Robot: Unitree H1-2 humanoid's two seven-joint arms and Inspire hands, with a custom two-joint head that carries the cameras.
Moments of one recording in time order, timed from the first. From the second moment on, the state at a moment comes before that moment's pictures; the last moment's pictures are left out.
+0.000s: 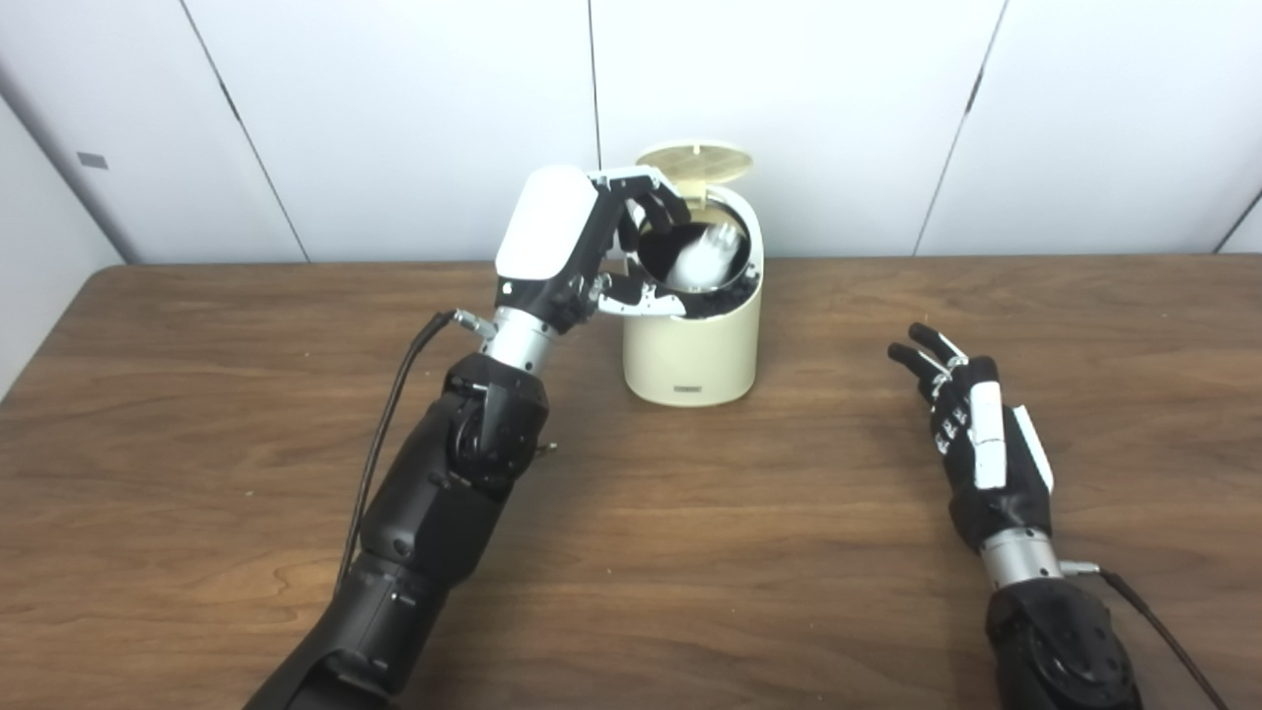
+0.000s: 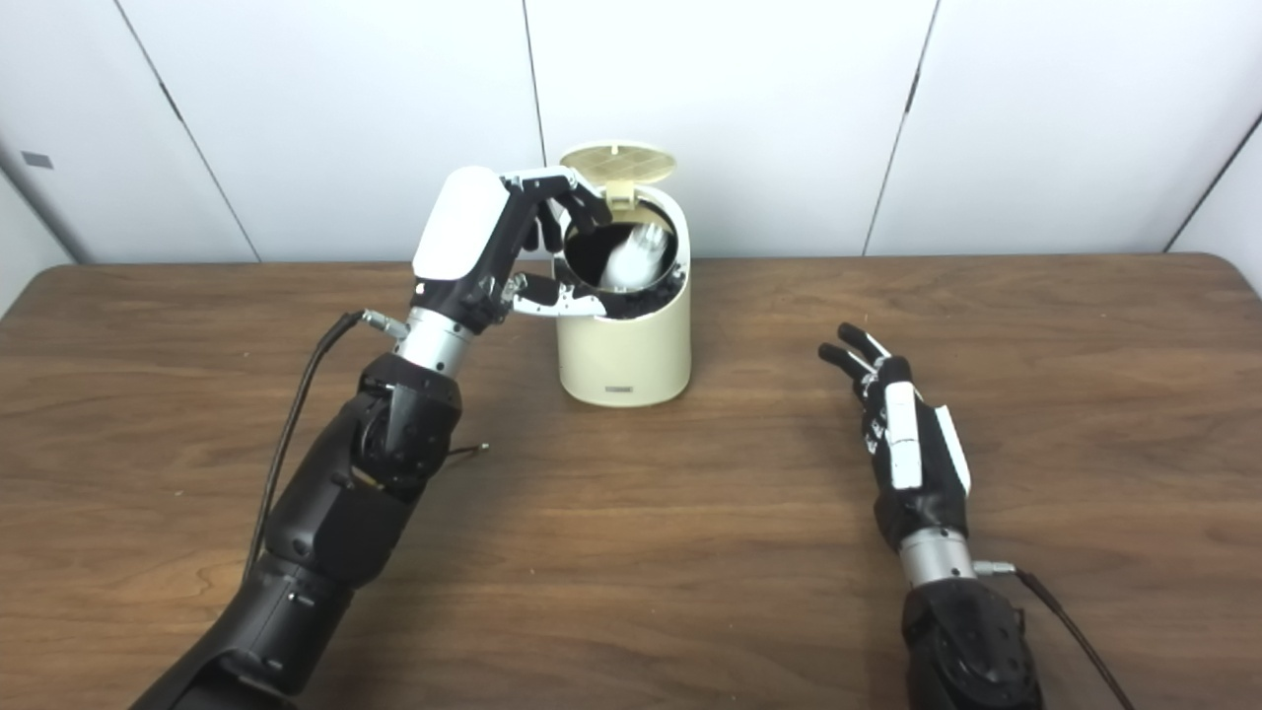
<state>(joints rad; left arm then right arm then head) -0.60 0.13 -0.24 0.28 0.72 -0.25 0.23 -0.11 -0.10 -0.11 0.02 0.14 0.00 0.05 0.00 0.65</state>
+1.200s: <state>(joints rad) -0.24 0.08 0.04 -0.26 0.10 0.19 -0.02 -0.10 -0.11 -0.11 0.01 0.15 0.00 0.07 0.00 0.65</state>
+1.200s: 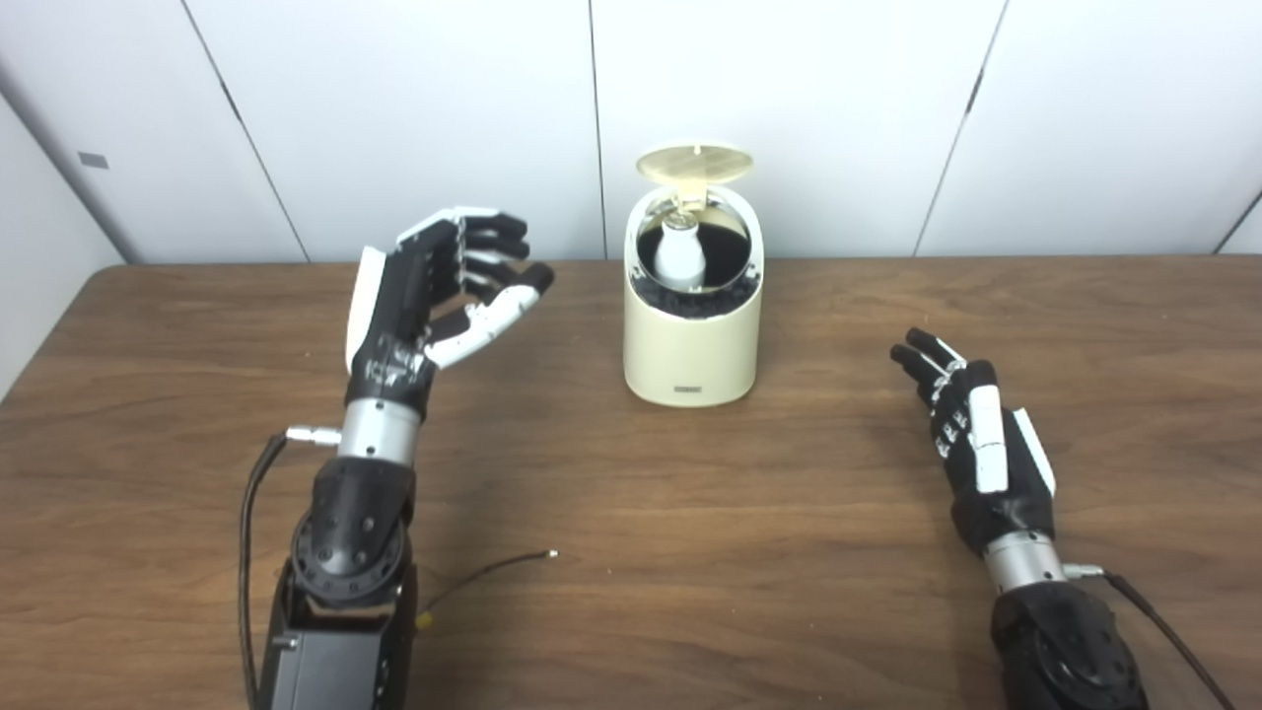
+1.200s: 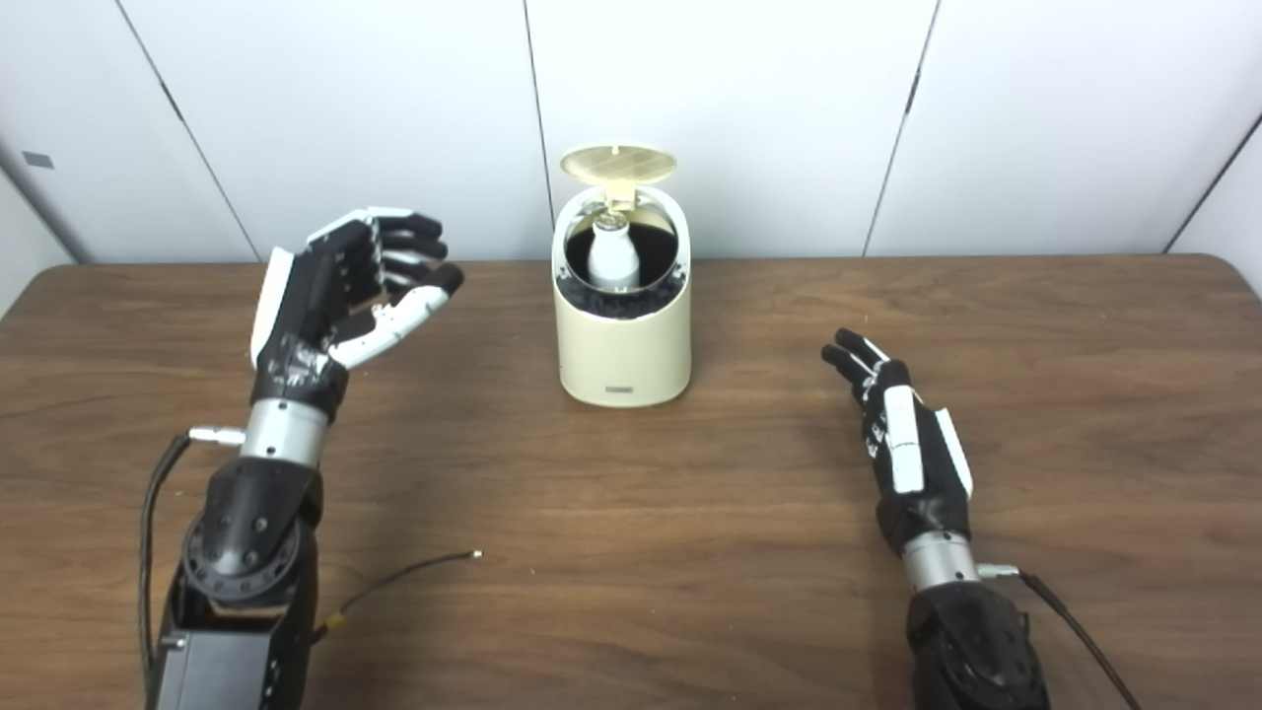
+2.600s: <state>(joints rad) -0.07 0.02 0.04 -0.05 -0.09 0.06 -0.10 -0.69 -0.27 0.19 -0.01 -0.43 0.27 0.13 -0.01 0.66</state>
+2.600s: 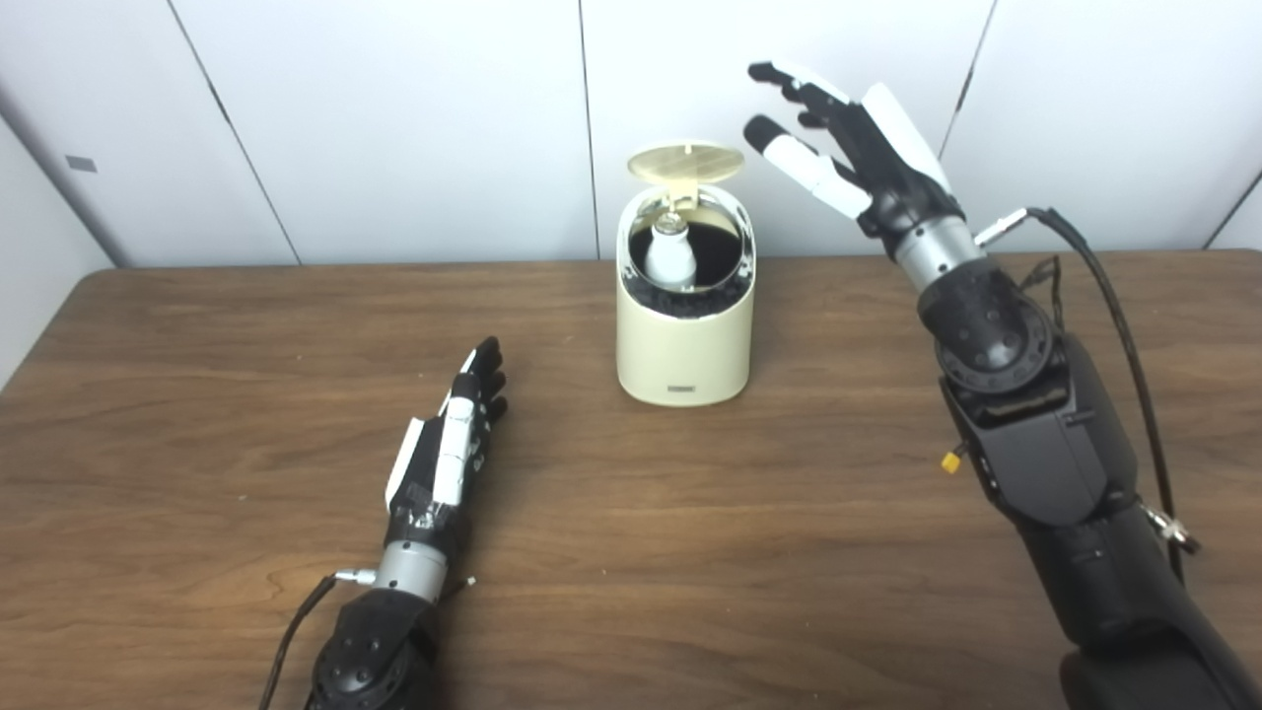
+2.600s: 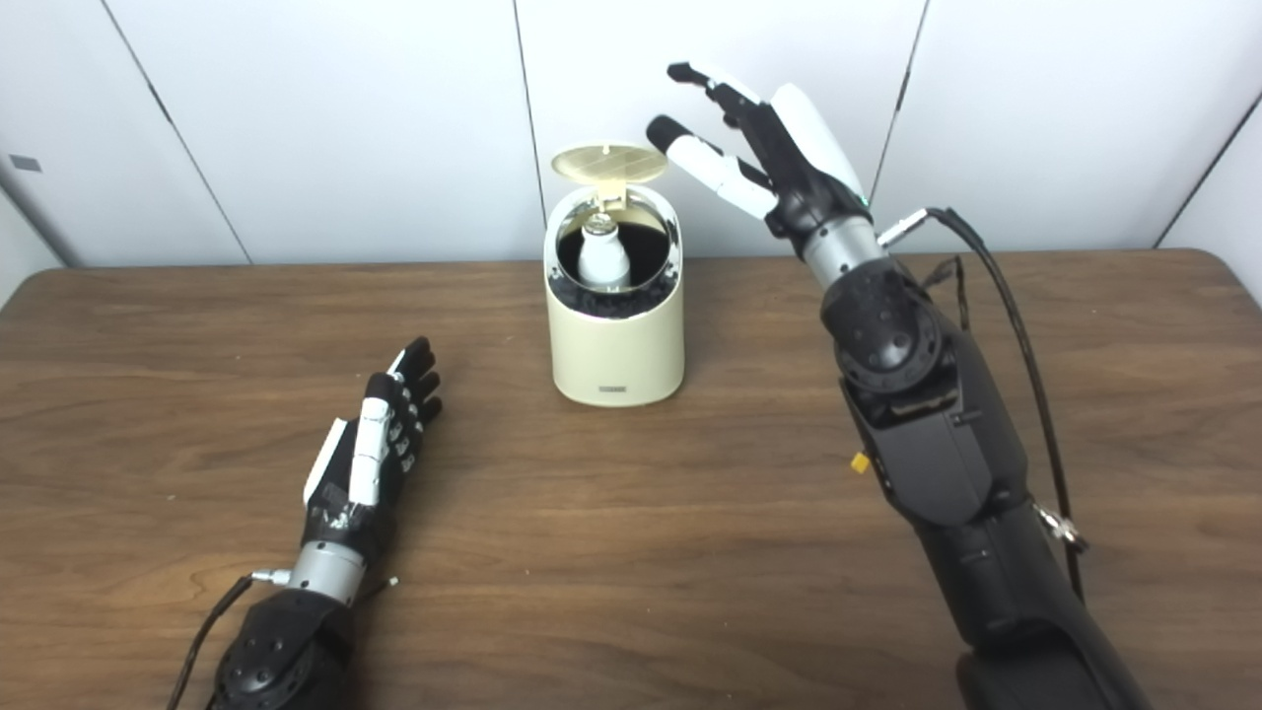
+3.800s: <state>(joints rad) -0.07 0.01 0.04 -0.03 -0.11 0.03 -0.09 -0.70 -0.30 0.26 0.00 -0.56 0.23 0.21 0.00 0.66</state>
